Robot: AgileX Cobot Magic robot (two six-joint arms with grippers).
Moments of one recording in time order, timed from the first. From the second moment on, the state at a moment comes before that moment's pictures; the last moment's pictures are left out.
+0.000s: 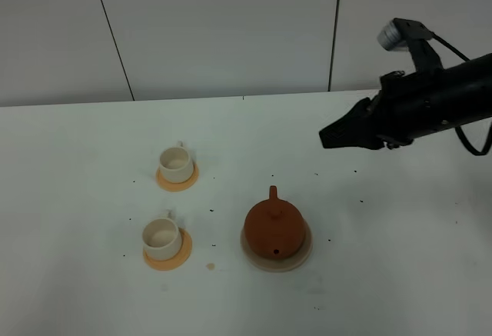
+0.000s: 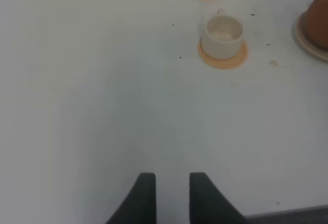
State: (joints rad) left arm 0.01 0.08 -0.52 -0.05 1.09 0.08; right arm 0.17 1.76 -1.31 1.07 0.97 -1.03
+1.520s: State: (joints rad) left arm 0.01 0.08 -0.52 -0.05 1.09 0.08; right arm 0.39 2.12 -1.85 0.50 1.06 -0.09
